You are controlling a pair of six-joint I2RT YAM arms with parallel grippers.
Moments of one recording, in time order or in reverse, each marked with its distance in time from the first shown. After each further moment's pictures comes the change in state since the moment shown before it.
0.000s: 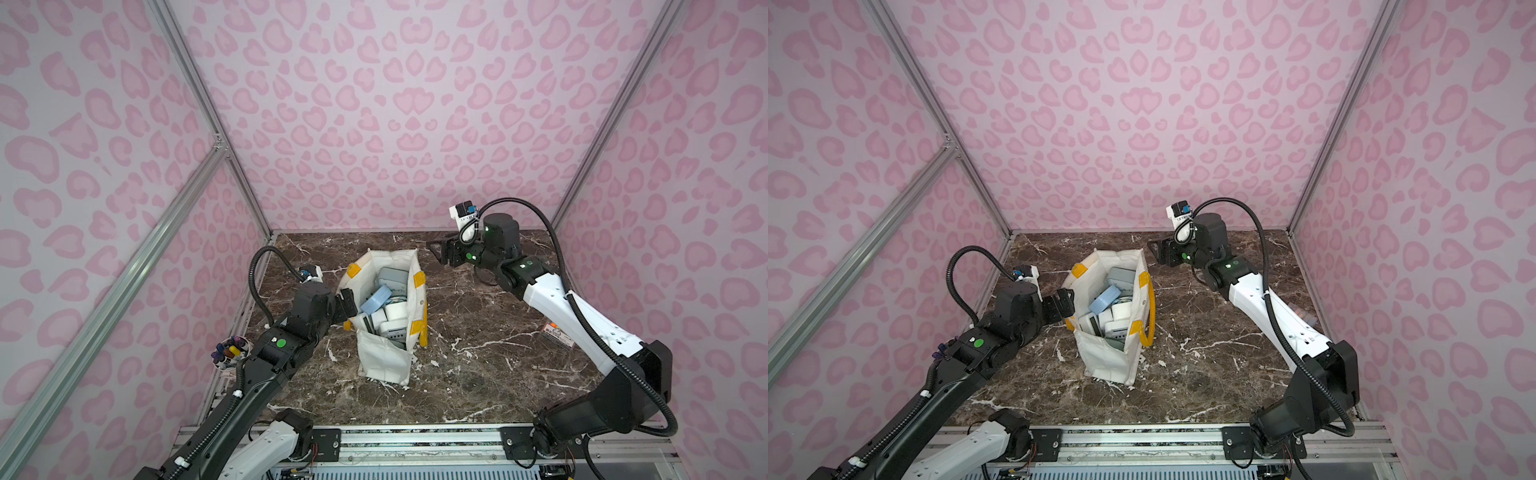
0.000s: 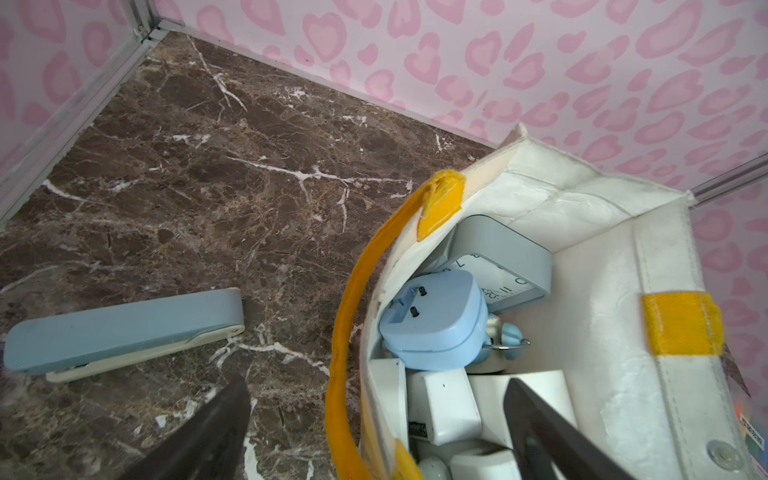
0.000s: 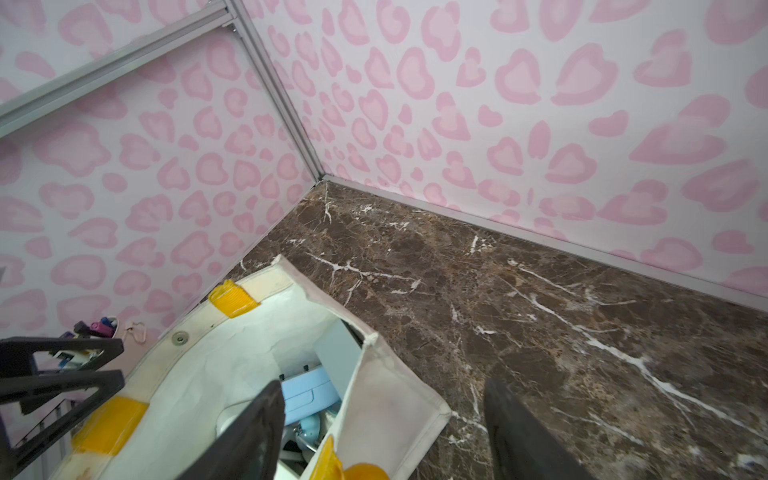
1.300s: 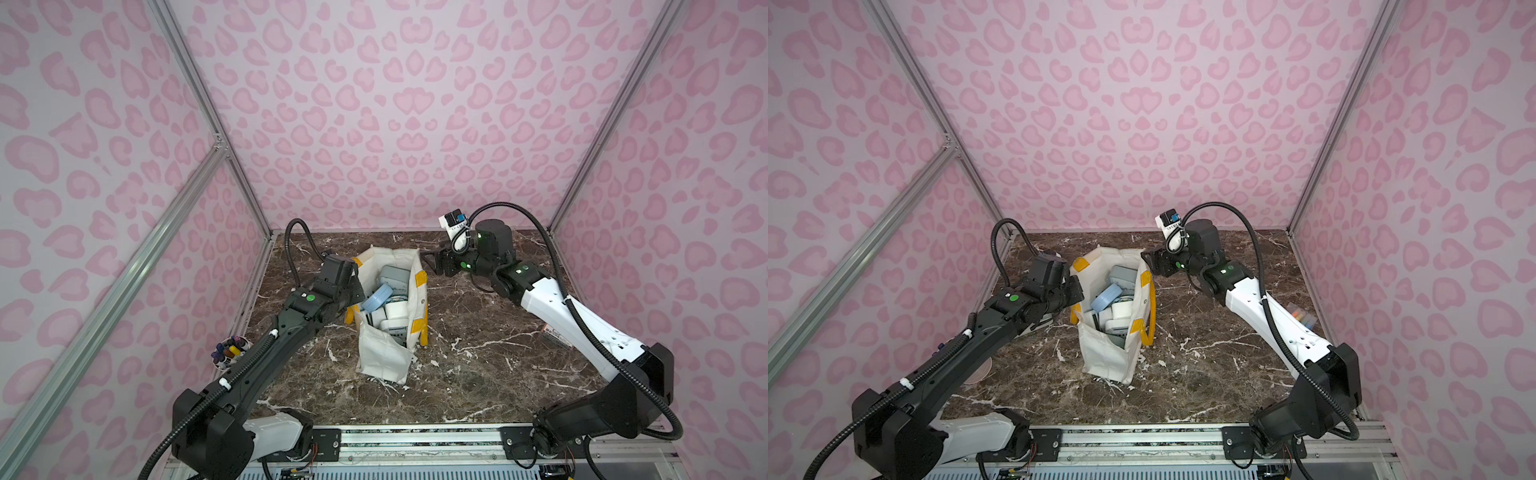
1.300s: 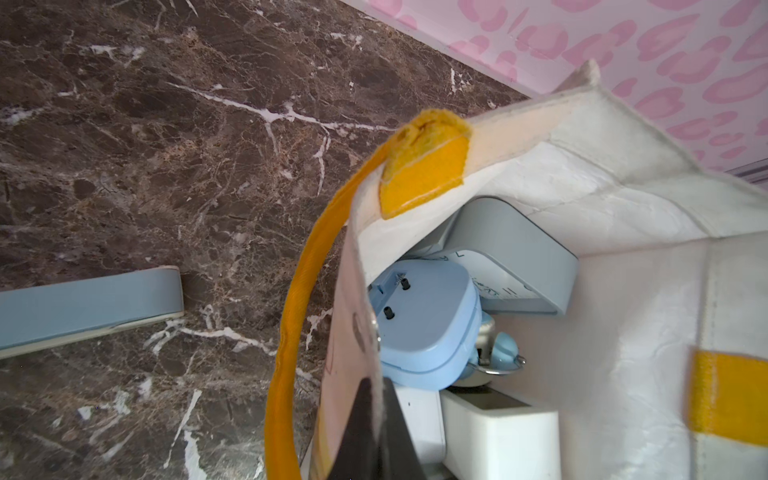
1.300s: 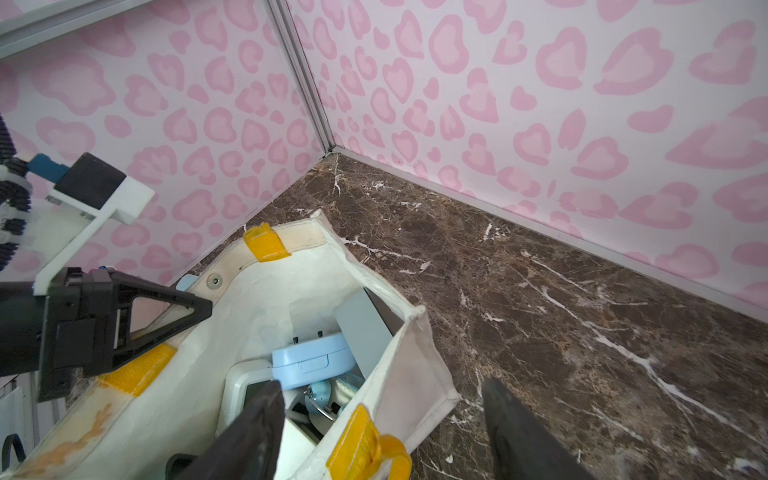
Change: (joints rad) left arm 0.007 0.368 0.229 -0.039 0.095 -0.096; right arm 0.042 -0.020 -0.019 -0.047 0.025 -0.077
